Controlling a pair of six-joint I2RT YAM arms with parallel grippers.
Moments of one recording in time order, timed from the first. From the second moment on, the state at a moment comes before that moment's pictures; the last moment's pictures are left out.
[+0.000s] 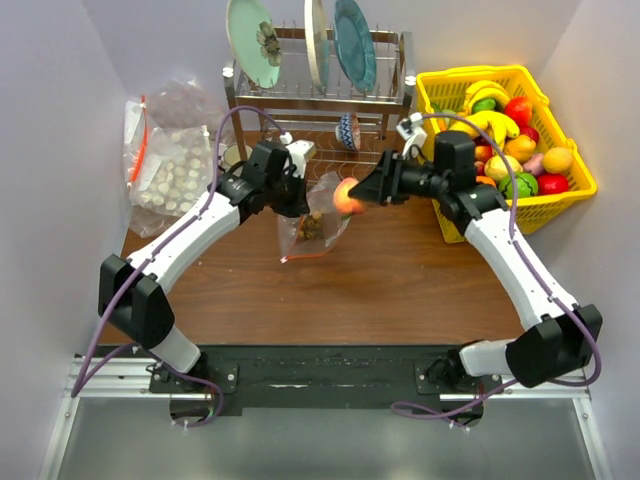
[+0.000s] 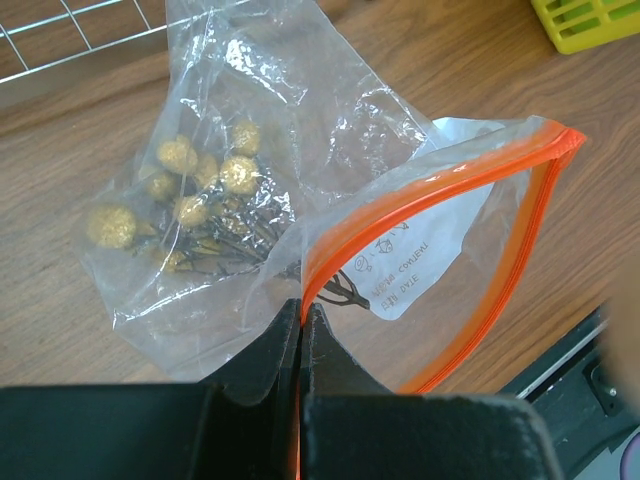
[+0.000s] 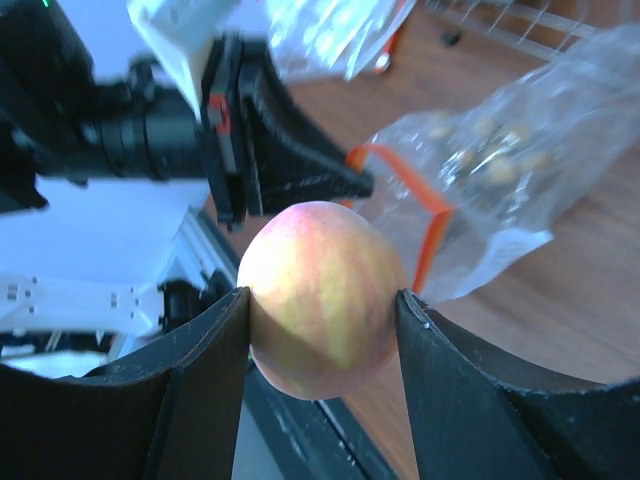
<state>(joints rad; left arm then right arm) -0.54 1.58 1.43 -0.60 0.18 -0.23 0.31 1.34 1.32 -0.40 -0.67 0.50</state>
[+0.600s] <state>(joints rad) -0.54 1.59 1.51 -0.64 0.25 -0.23 0.47 1.42 1.19 -0.27 -0.48 0.50</state>
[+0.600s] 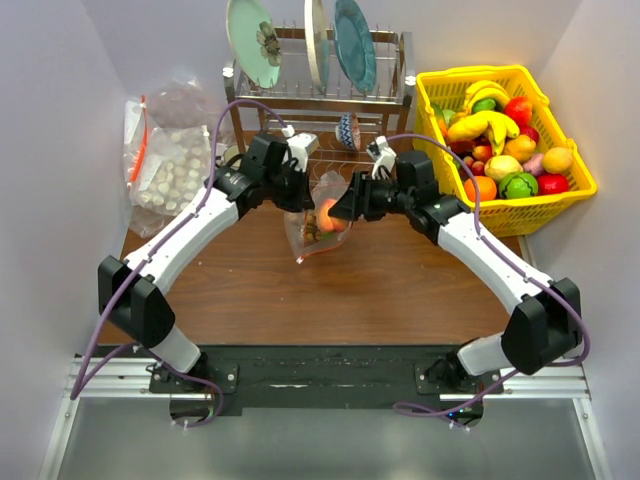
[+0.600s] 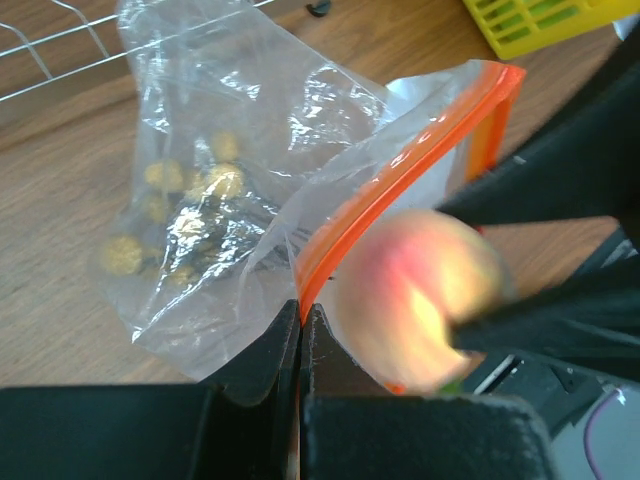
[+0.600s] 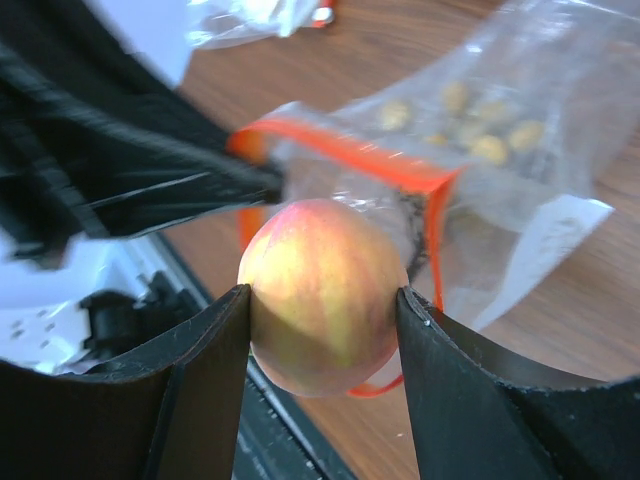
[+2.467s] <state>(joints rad) -0.52 1.55 1.42 -0.59 0.40 -0.26 -0.02 1.47 1.69 -0.97 0.45 0.45</state>
